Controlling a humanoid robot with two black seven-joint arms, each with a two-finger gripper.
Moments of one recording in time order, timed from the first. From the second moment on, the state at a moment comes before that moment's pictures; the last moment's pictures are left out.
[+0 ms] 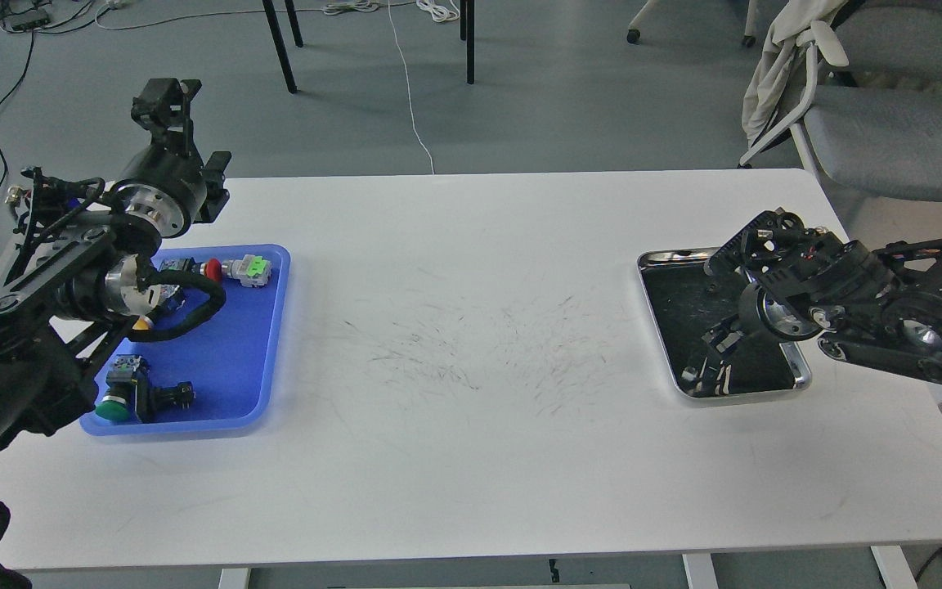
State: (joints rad) left arm -0.74 0.42 -0.80 -0.93 0.38 0.15 -0.16; right arm 1.37 -0.48 -0.61 1.06 -1.39 0.33 -0.07
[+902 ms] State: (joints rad) left arm -0.77 0.45 -0.82 -0.97 0.38 0.17 -0.15; right arm 1.08 -0.73 0.48 1.01 -0.37 0.24 -0.06
